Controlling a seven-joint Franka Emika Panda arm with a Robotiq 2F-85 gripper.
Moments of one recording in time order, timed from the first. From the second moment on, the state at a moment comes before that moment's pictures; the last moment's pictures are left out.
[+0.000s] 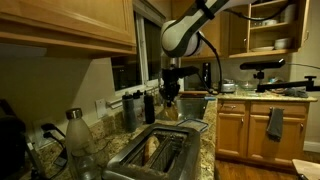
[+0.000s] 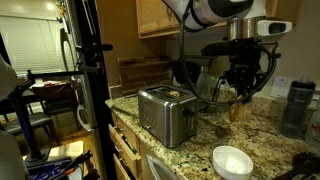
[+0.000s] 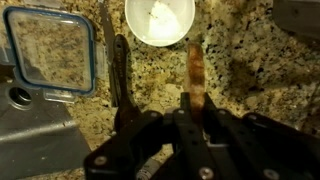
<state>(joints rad) -0.13 0.17 -0.09 -1.95 -0.05 2.29 -0.04</state>
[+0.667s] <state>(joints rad) -0.10 0.13 -0.06 -1.95 -0.05 2.27 -0.07</state>
